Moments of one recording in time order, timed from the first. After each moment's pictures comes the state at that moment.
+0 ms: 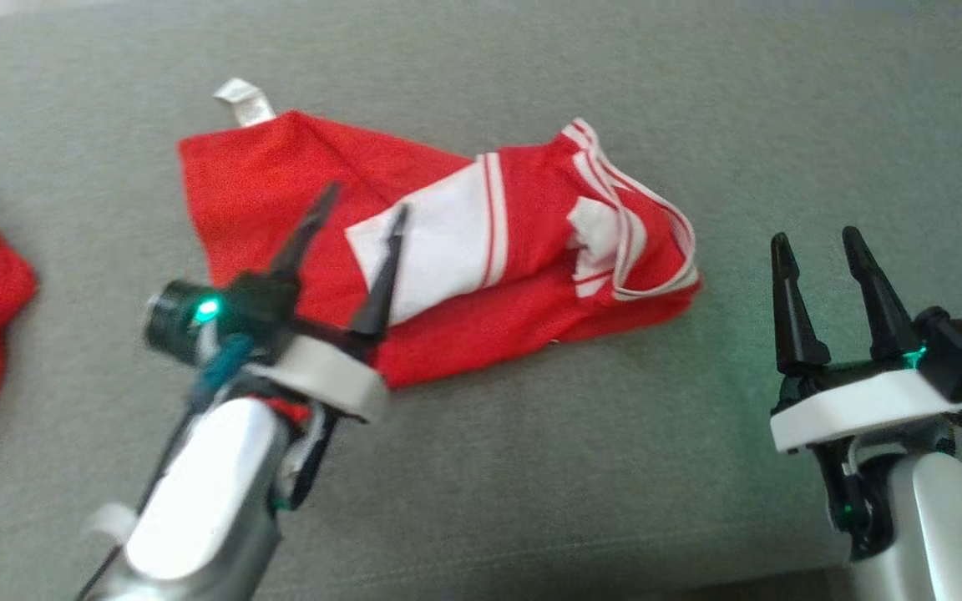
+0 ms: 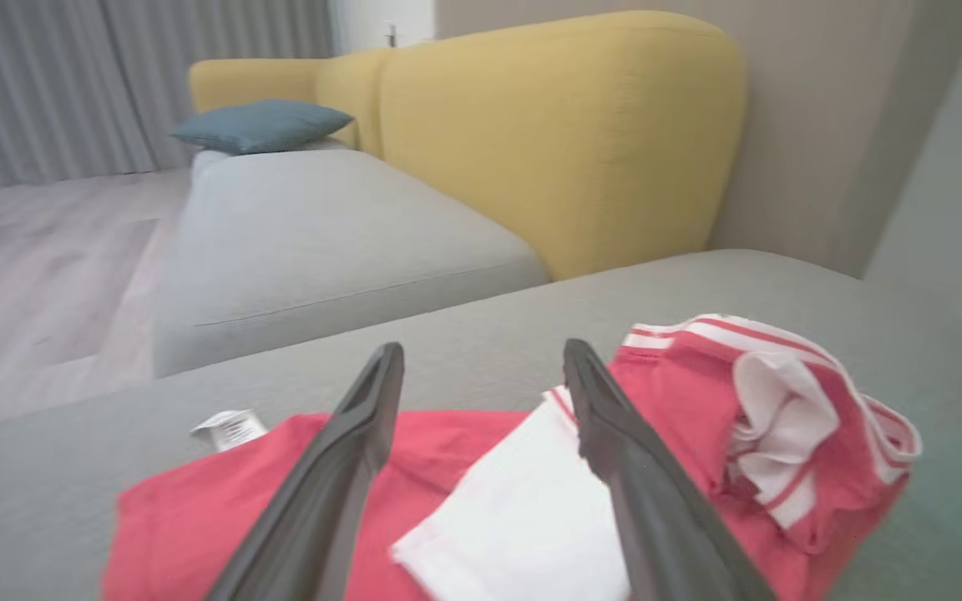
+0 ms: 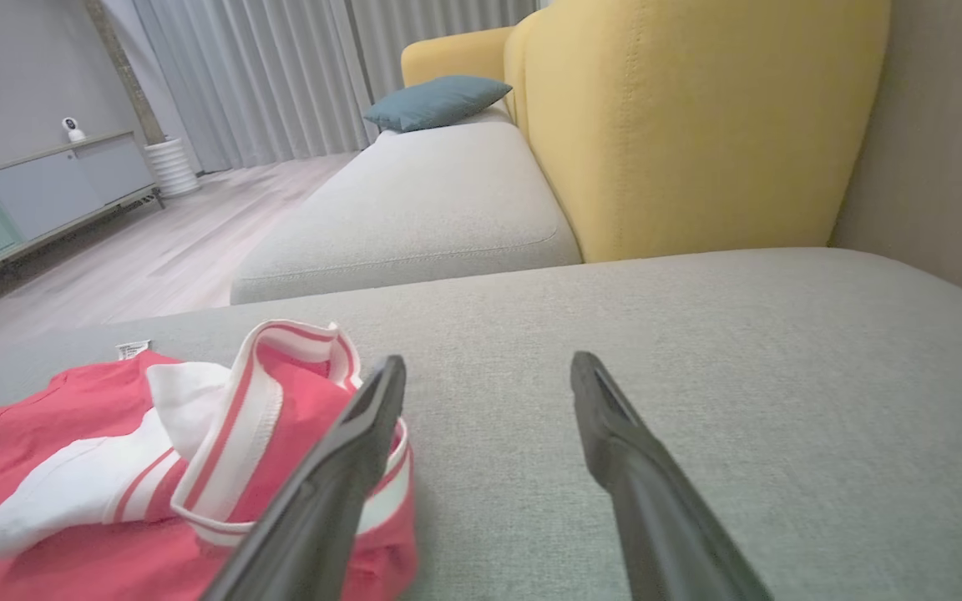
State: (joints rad) left arm -0.40 0.20 -0.55 0.20 -0.27 0.10 -0.24; right arm -0.12 -0.05 0.01 0.02 0.18 0.13 -0.02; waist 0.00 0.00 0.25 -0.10
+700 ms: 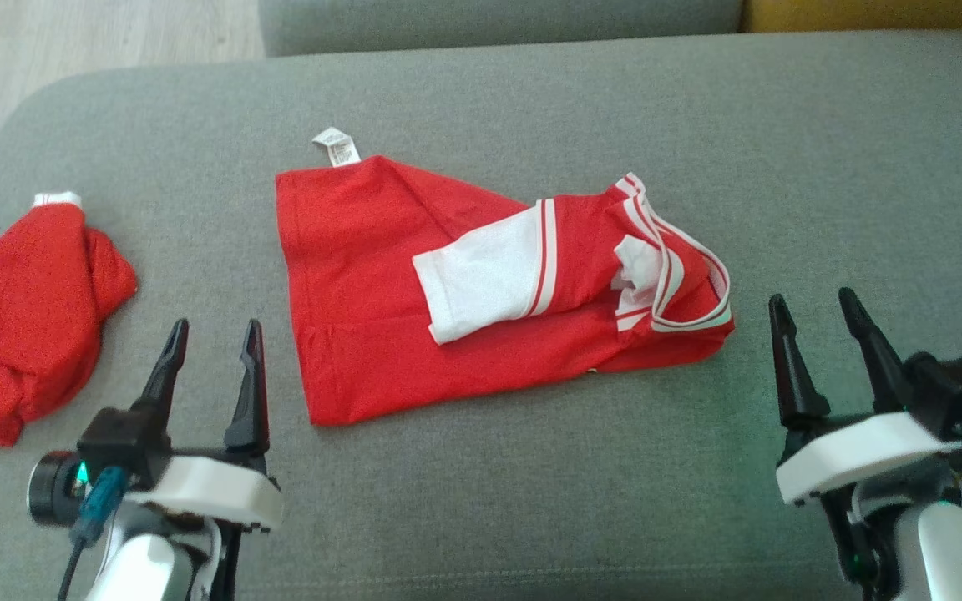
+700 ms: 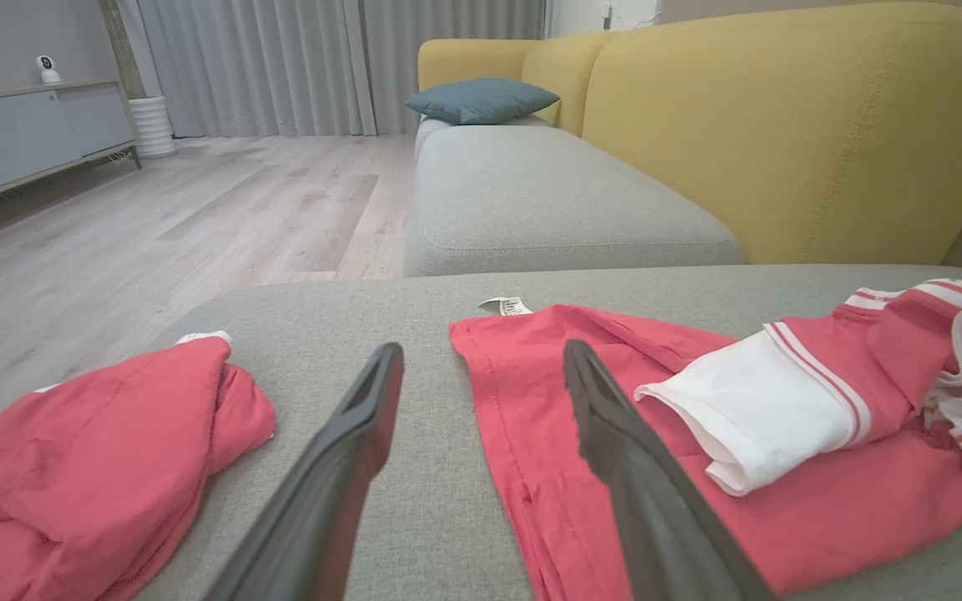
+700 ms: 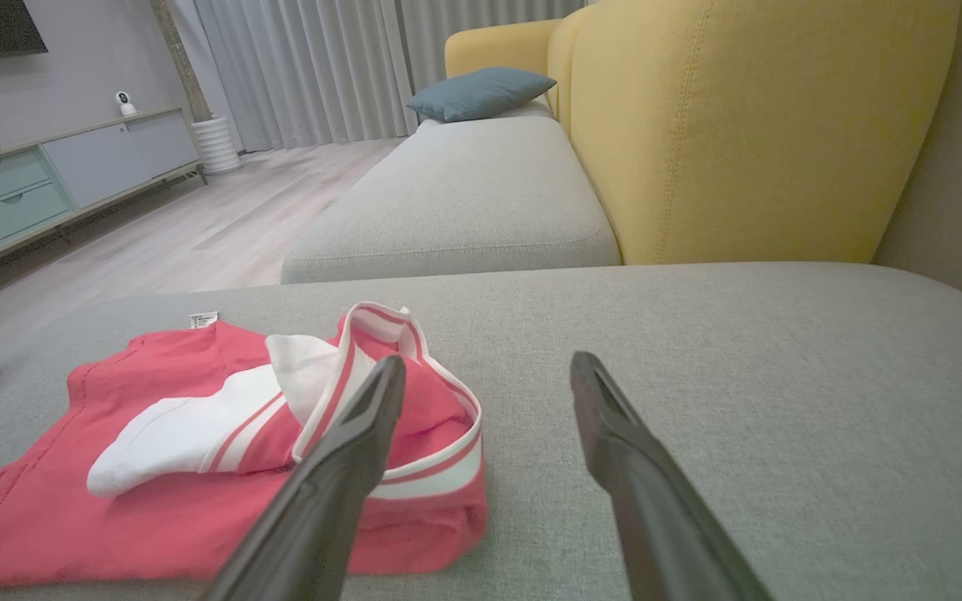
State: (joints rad) left arm -0.07 0.29 -0.35 0.07 -0.34 0.22 -0.25; right arm -0.02 -0.05 -0.01 -0.01 0.14 0.13 0.06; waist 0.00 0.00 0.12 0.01
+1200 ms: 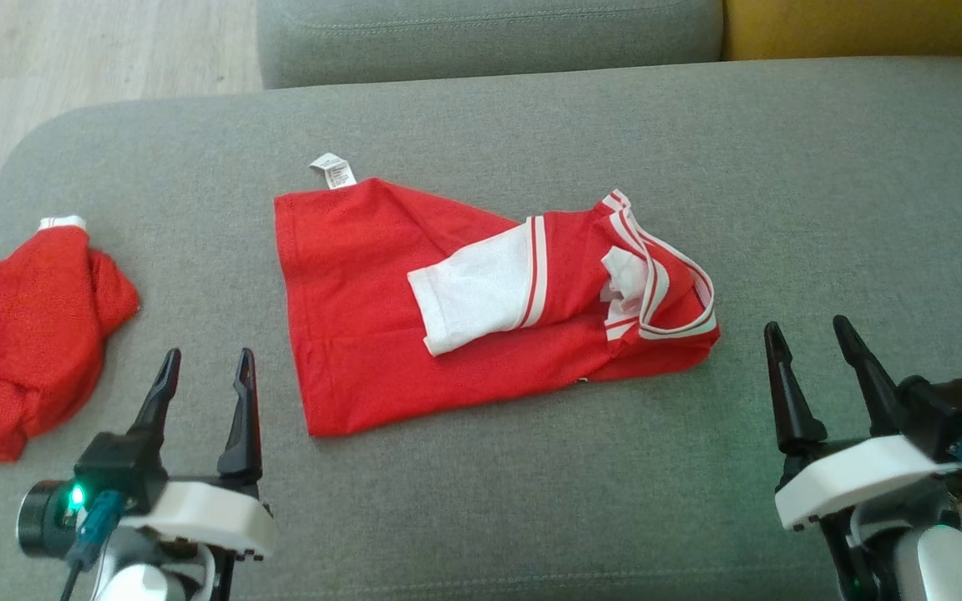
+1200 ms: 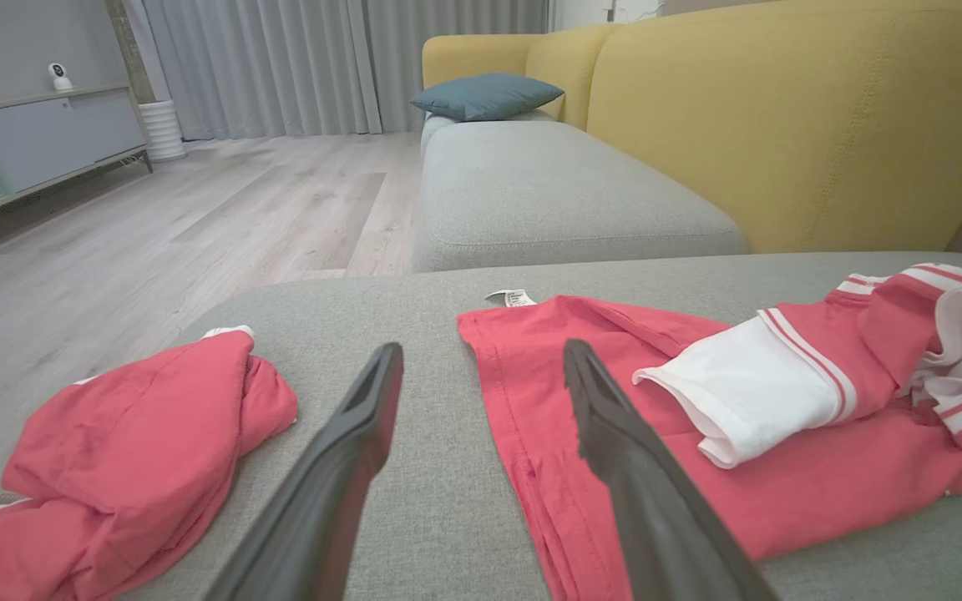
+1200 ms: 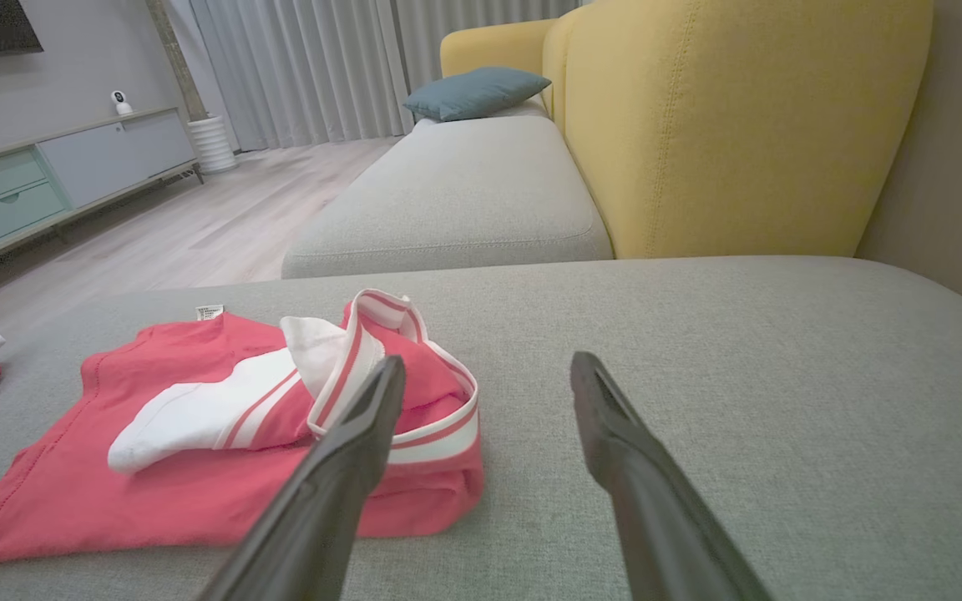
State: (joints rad) left arm 0.02 0.33 -0.35 0.00 -0.33 0.27 -0.20; right arm 0.04 -0.05 0.00 -0.03 0.14 0.13 0.08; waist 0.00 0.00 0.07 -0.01
